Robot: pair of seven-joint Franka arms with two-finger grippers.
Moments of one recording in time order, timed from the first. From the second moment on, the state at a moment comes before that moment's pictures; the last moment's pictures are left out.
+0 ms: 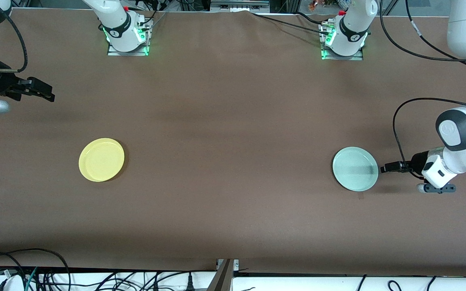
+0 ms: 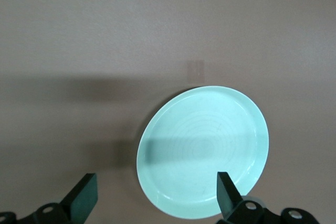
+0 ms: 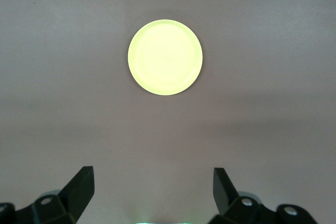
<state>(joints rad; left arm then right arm) 0.15 0.59 0.04 -1.65 -0.33 2.09 0.31 -0.04 -0.01 0.02 -1.70 -0.01 1.60 0.00</state>
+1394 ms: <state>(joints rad) 0.13 0.67 0.03 -1.75 -0.35 2.25 0.46 -0.04 -0.01 0.03 -1.70 -0.01 1.60 0.00</state>
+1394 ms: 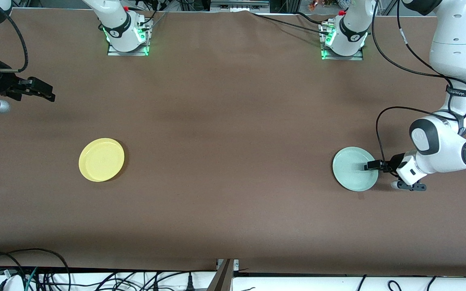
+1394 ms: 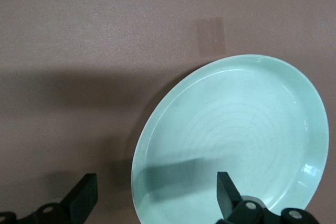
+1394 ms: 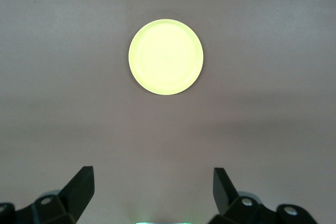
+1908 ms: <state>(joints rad) 0.13 0.68 0.03 -1.75 -0.33 2.26 0.50 -0.04 -0.01 0.03 -1.70 -0.01 1.60 0.00</state>
